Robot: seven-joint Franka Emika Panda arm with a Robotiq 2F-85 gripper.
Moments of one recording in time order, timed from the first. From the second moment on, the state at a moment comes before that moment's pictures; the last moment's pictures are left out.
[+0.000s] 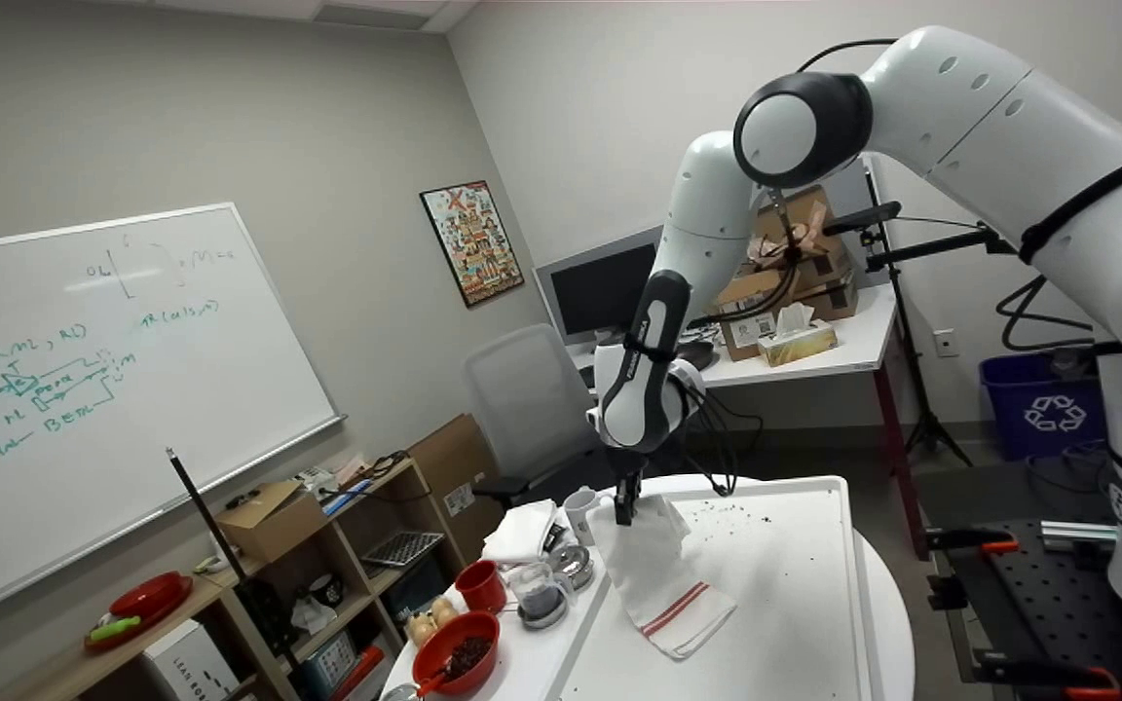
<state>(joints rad) -0.39 0.59 0.07 -1.99 0.04 2.88 -0.37</state>
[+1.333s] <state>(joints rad) -0.07 -0.09 0.27 -2.57 -0.01 2.72 -0.04</state>
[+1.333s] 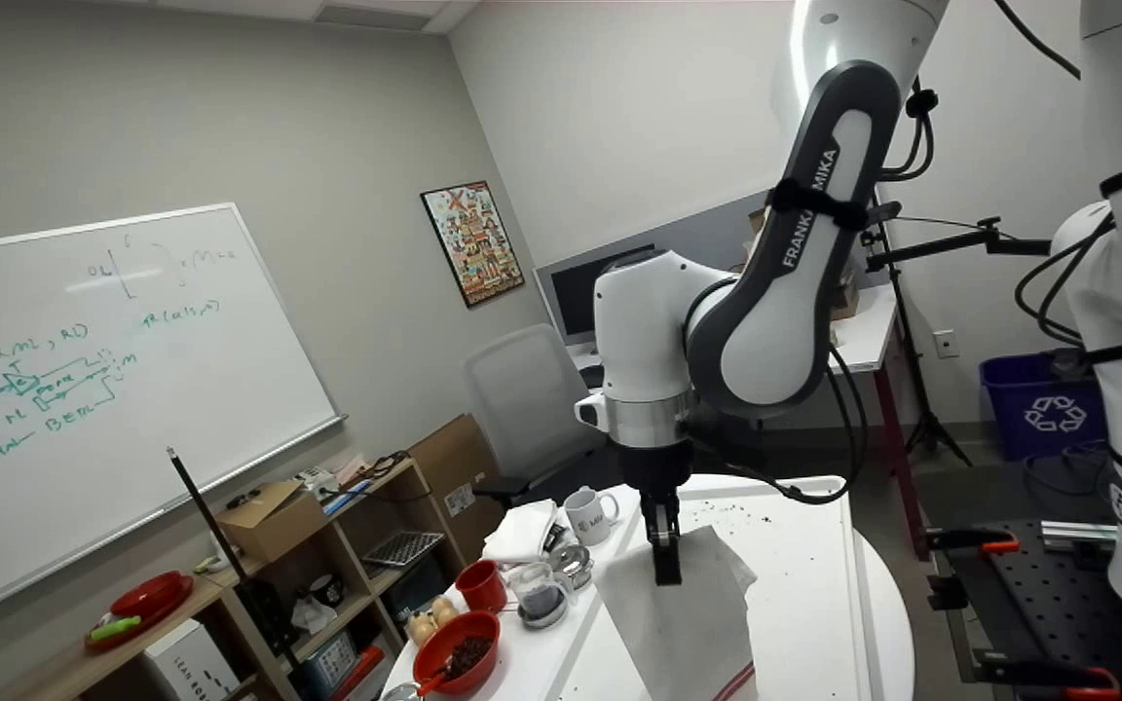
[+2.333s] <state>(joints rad) 0.06 0.29 0.12 -1.92 -0.02 2.20 0.32</state>
